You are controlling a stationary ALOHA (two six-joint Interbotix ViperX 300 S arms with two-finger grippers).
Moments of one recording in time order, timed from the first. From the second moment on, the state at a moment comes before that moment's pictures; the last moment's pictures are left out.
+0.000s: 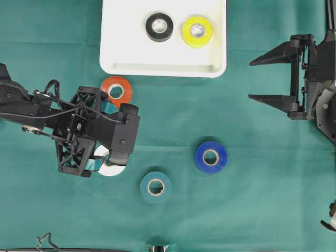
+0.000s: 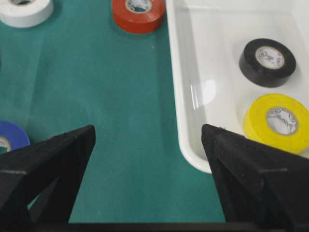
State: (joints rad) left arm -0.24 -0.12 0.47 0.01 0.83 -0.06; right arm -0.10 -0.79 1.22 -0.19 -0.03 0.27
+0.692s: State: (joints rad) left arm -0.23 -0.08 0.51 0.01 0.72 -0.06; right arm -0.10 -0.79 1.22 -0.19 -0.03 0.27
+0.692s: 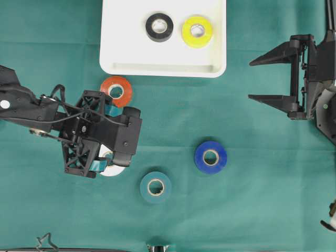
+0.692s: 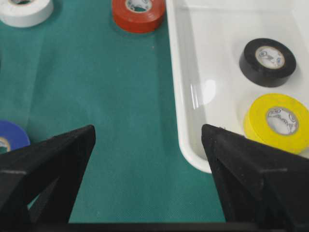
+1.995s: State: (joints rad) left arm -0.24 0.13 0.62 0.01 0.45 0.00; right arm -0.10 -0.77 1.22 -0.19 -0.03 0.27
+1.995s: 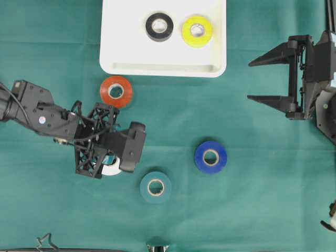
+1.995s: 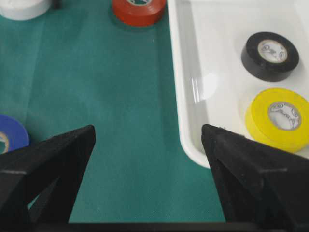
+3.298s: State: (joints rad) left arm -0.27 -0.07 0.44 0.00 0.77 -0.01; right arm -0.10 -0.76 1.21 -0.19 -0.03 0.27
